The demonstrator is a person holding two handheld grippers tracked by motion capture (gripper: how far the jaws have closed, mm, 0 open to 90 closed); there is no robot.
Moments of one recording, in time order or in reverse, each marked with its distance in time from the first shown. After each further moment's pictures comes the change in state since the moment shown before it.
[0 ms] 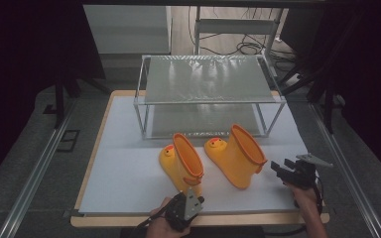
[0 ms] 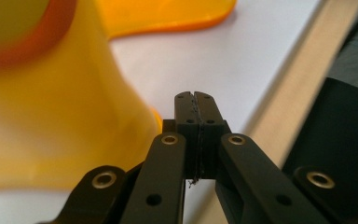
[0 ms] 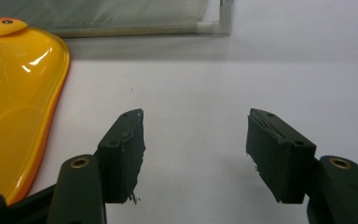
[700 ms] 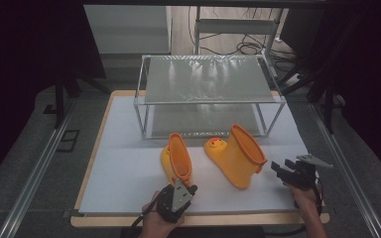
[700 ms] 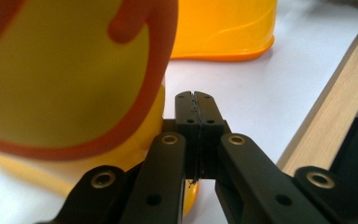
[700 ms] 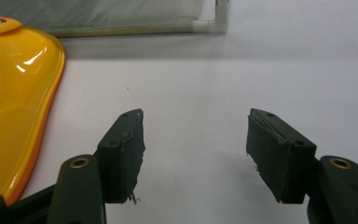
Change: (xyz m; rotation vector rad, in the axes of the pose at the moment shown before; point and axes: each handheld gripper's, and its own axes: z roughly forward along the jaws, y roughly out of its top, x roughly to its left) left arm 0.029 -0.015 -0.020 -0.106 0.042 -0.133; right arm 0.000 -0.002 0.000 -0.004 -0.013 0.002
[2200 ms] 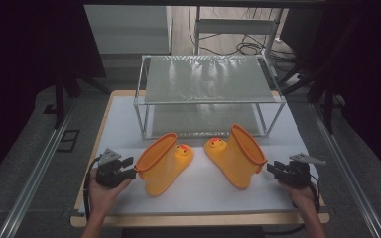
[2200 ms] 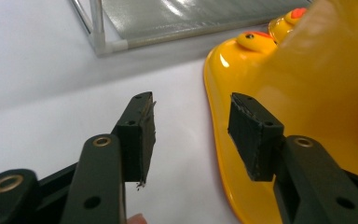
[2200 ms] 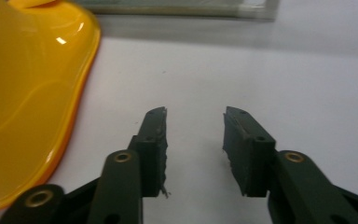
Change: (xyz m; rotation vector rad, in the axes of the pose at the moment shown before) left arm 0.171 -0.042 -0.041 0.035 0.064 -0.434; right arm 0.009 0.002 0.007 0.073 0.124 -0.073
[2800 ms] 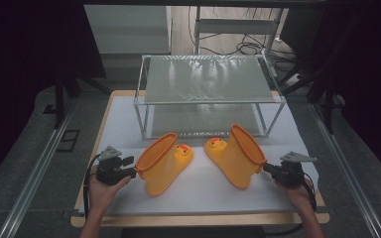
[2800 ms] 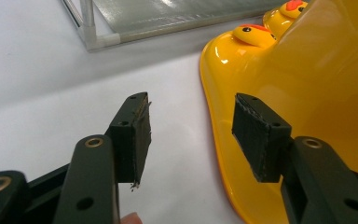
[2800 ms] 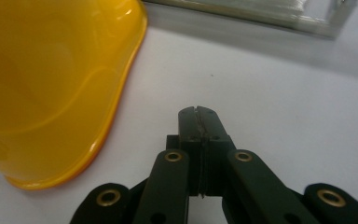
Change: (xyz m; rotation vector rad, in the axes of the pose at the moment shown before) left arm 0.005 -0.001 0.003 0.033 -0.047 0.003; right arm 0.017 0.008 0.006 0.029 0.089 -0.160
